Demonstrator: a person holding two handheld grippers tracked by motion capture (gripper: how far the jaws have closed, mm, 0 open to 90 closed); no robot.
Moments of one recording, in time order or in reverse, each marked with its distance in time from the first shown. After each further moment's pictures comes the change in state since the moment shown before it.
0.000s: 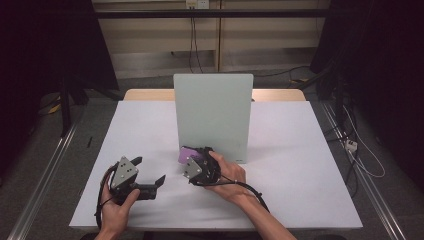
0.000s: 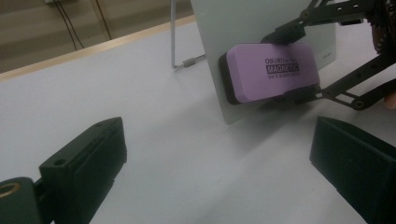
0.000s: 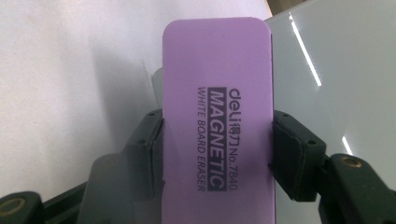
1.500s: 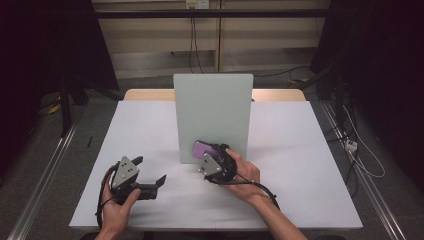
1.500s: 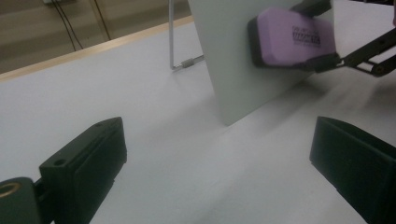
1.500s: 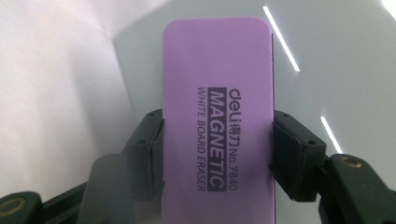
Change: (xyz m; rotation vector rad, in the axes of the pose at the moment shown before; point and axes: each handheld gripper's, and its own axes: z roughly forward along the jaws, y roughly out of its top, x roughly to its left) left arm -0.002 0.001 0.003 0.001 -0.004 0.003; right arm -0.011 -0.028 -0.018 -0.009 -0.069 0.060
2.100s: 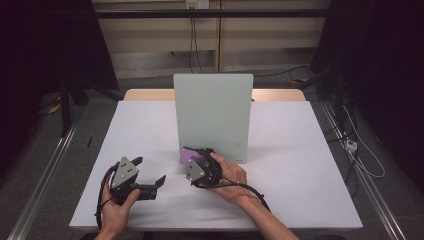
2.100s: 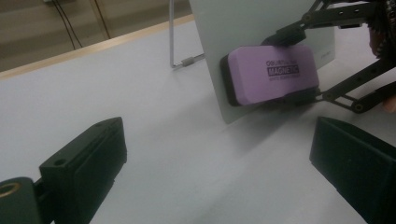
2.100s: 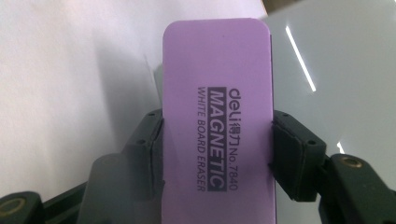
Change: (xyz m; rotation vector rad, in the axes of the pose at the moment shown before) left arm 0.001 -0.001 -0.002 -0.008 0.004 -0.011; right arm 0.018 0.017 0.015 -0.014 0.050 -0.065
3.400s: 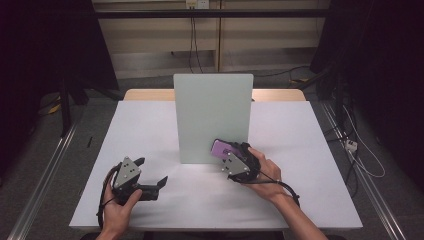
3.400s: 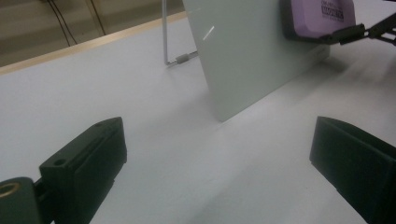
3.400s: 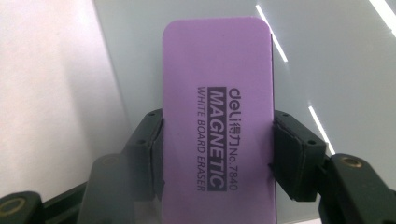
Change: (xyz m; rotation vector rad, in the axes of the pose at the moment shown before) left arm -0.004 0.001 0.005 0.019 -0.015 0.002; right arm -0.035 -0.073 -0.045 0.000 -0.066 0.049
